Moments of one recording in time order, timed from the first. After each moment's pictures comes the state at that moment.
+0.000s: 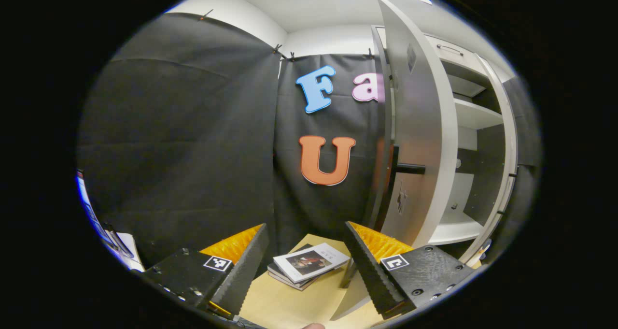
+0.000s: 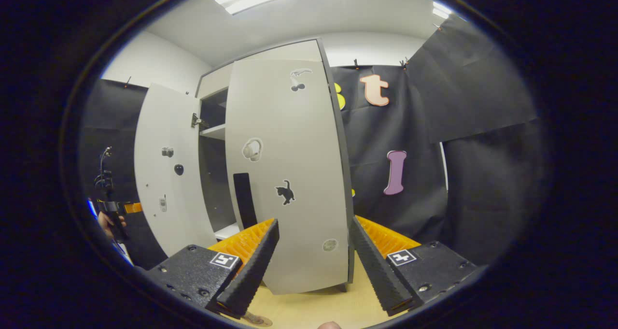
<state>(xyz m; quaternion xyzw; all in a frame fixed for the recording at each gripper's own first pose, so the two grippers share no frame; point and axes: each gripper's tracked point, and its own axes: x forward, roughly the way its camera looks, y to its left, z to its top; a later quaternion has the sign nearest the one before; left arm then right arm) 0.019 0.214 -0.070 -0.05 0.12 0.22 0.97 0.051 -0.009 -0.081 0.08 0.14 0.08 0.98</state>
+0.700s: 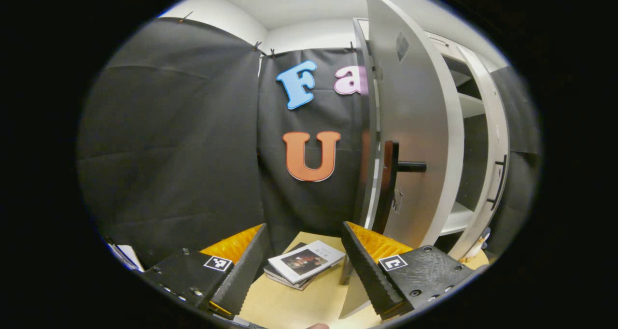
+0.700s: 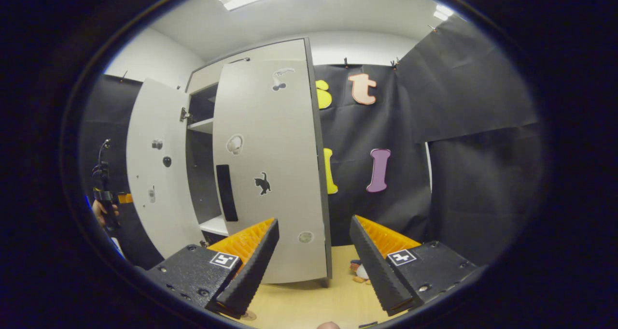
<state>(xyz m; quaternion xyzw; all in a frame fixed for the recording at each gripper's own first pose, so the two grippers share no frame) 0.031 0.198 -0.072 -0.03 0.14 0.15 0.98 0.040 -0.044 -0.088 0.06 0.14 0.05 0.99</state>
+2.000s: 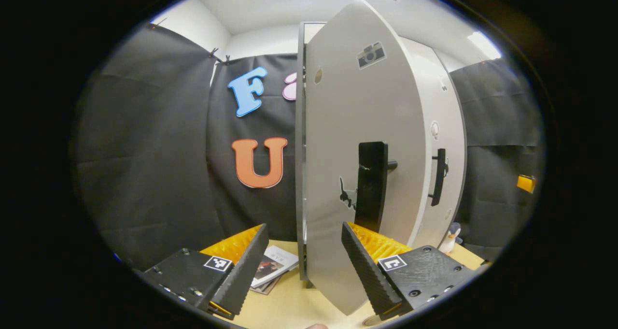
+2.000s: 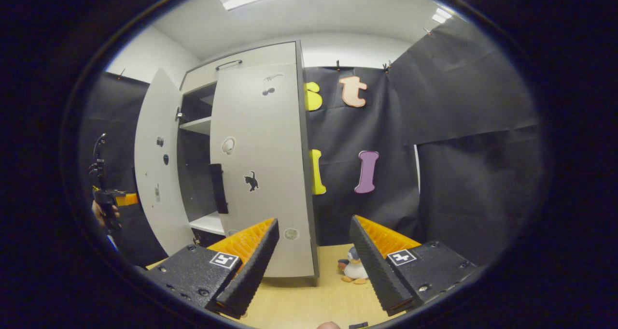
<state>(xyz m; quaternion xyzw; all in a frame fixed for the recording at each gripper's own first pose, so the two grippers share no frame) 0.061 0.099 -0.068 -0.02 0.12 0.03 0.99 0.029 -0.070 -0.088 0.05 0.14 0.03 0.99</state>
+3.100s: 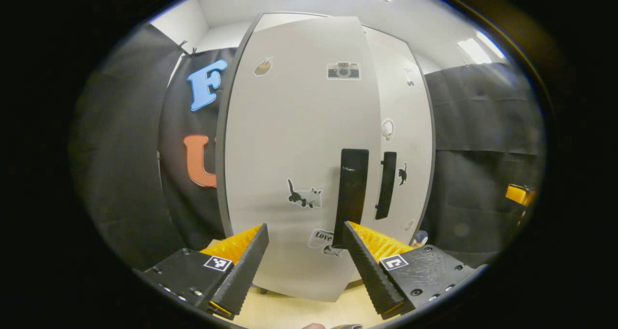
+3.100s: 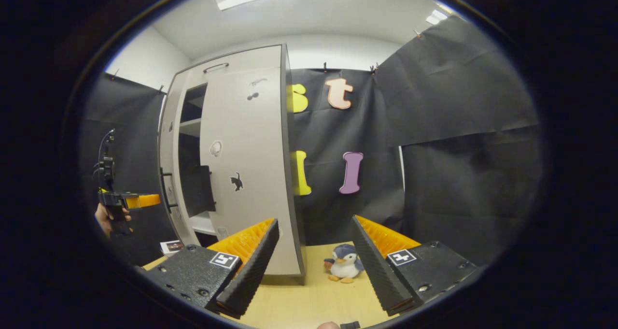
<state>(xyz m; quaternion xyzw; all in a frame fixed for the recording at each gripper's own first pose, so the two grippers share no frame) 0.108 -0.007 -0.063 -0.04 0.11 -0.05 0.99 0.016 -0.098 -0.076 0.05 0.13 -0.01 0.99</state>
